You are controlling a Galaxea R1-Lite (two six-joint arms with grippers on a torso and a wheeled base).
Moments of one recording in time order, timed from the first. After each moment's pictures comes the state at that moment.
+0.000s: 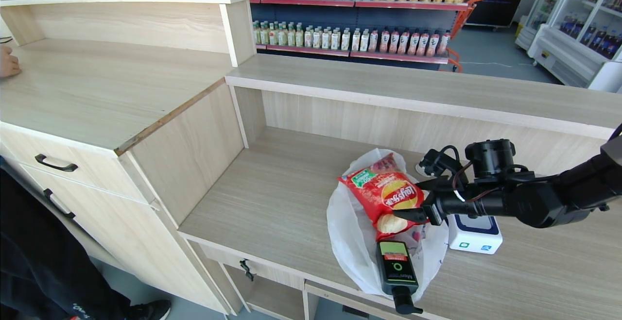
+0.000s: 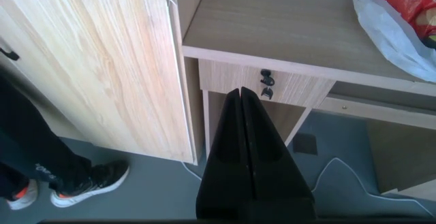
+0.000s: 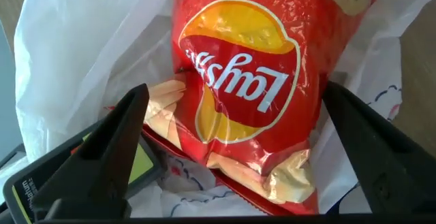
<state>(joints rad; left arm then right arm) -0.10 0.10 0.00 -0.01 -0.04 0.00 0.17 2.01 -0.94 -0.46 0.51 -0.50</state>
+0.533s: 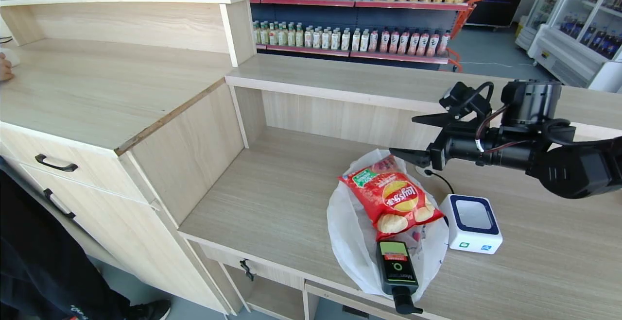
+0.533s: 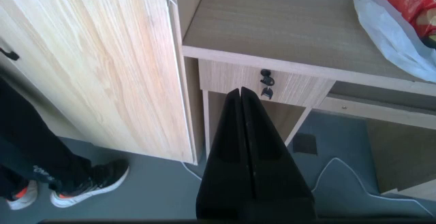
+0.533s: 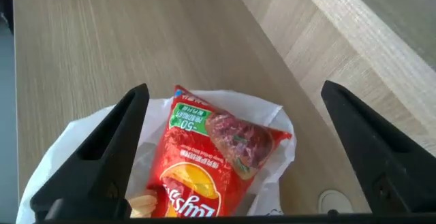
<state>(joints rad) -0.10 0.10 0.00 -0.01 -0.04 0.00 0.20 1.85 -1.08 -0.59 0.57 -0.50</state>
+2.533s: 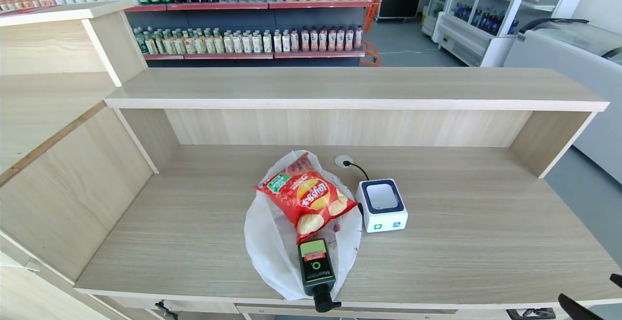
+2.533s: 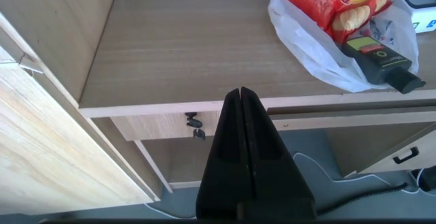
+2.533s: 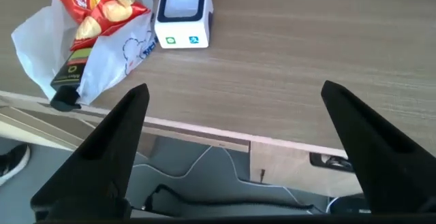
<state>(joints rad) -0.10 0.10 0.00 -0.01 -0.03 0.00 0.20 0.58 -0.07 -0.34 0.02 0.02</state>
